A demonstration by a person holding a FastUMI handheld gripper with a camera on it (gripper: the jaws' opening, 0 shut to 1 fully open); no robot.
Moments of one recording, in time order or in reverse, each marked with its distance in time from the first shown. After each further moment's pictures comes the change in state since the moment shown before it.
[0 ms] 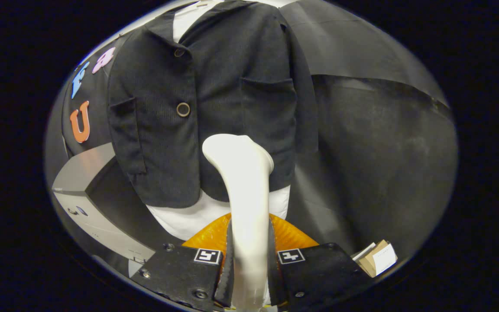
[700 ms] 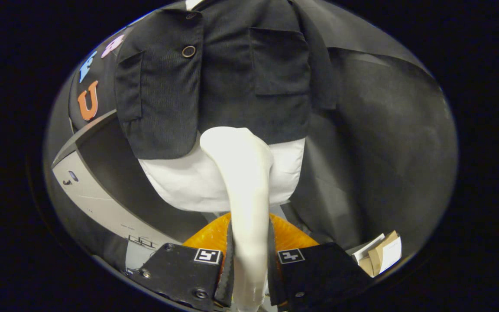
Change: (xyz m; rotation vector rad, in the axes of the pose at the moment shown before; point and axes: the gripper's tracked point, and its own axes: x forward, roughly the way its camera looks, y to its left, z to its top) arm 0.026 -0.005 -0.079 -0.046 0.137 0.066
